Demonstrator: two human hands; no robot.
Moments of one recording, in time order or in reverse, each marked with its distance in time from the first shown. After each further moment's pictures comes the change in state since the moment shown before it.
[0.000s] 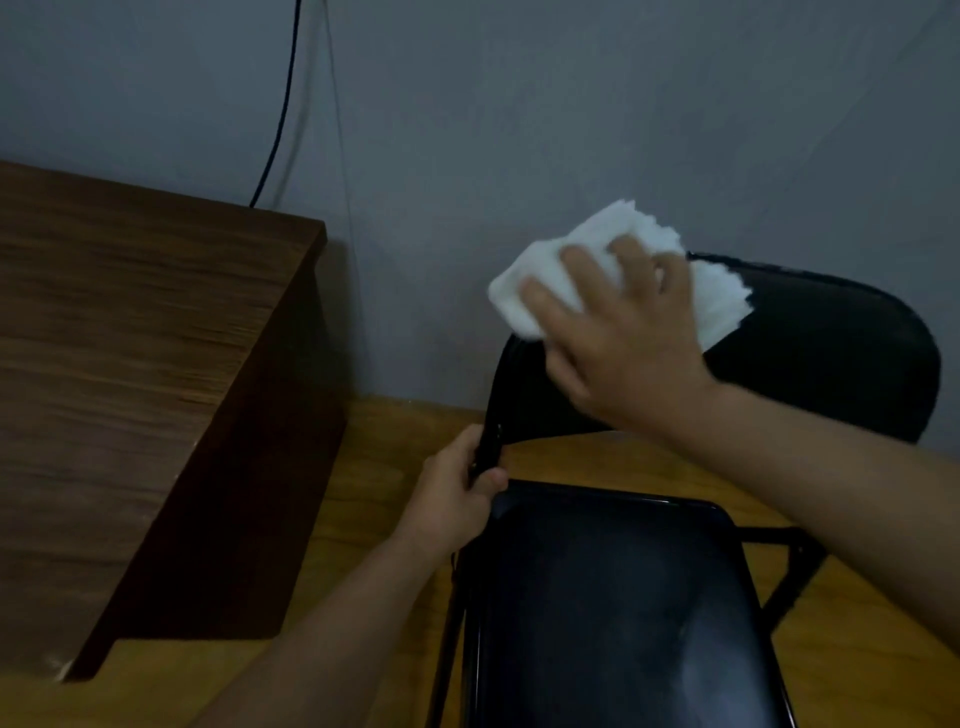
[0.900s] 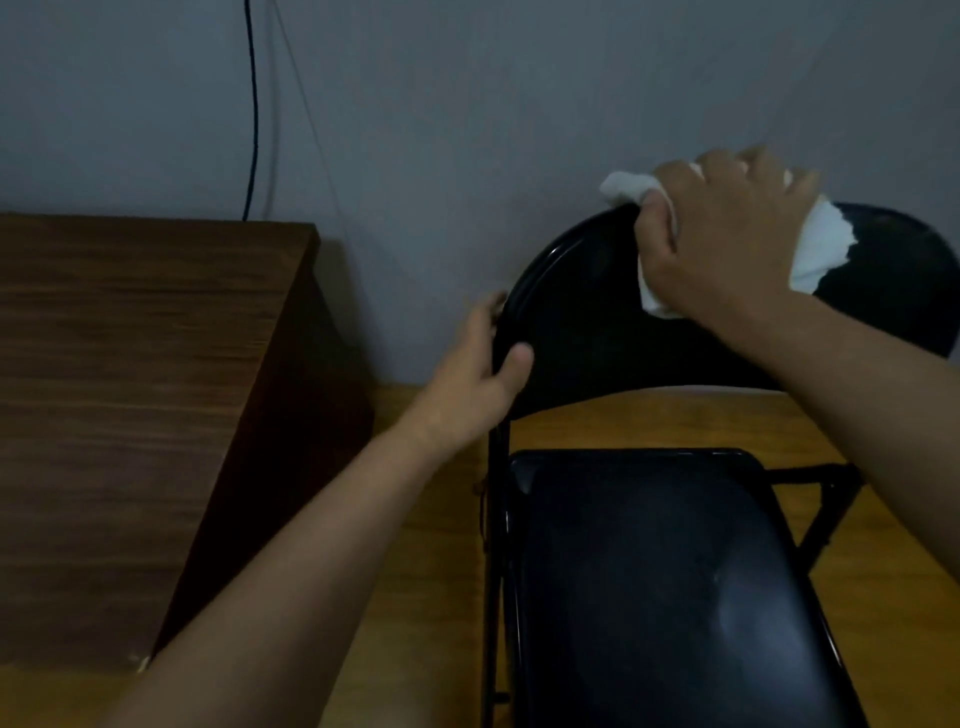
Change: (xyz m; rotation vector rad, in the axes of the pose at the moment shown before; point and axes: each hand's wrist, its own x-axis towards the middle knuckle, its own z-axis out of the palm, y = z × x) left_hand 0.012 0.111 -0.041 0.074 -0.160 0.185; right_hand -0.008 0.065 0.024 0.080 0.060 0.617
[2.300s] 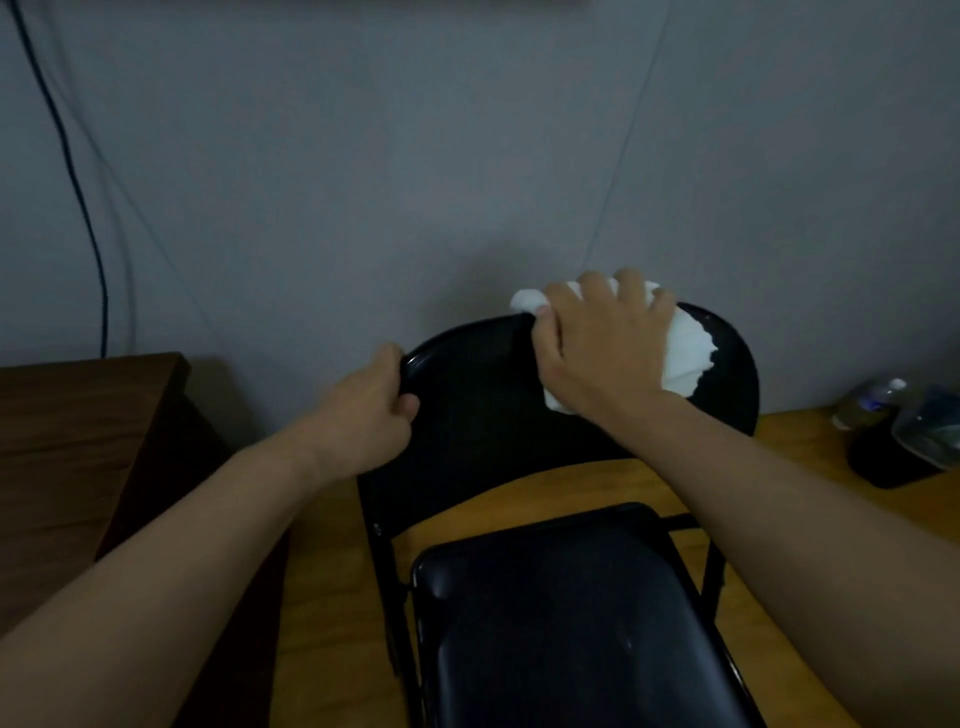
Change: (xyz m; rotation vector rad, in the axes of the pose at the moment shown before) left_hand 0.078 0.078 -0.006 0.648 -0.148 -0.096; right_hand -0.003 0.048 -0.016 0.046 -0.215 0.164
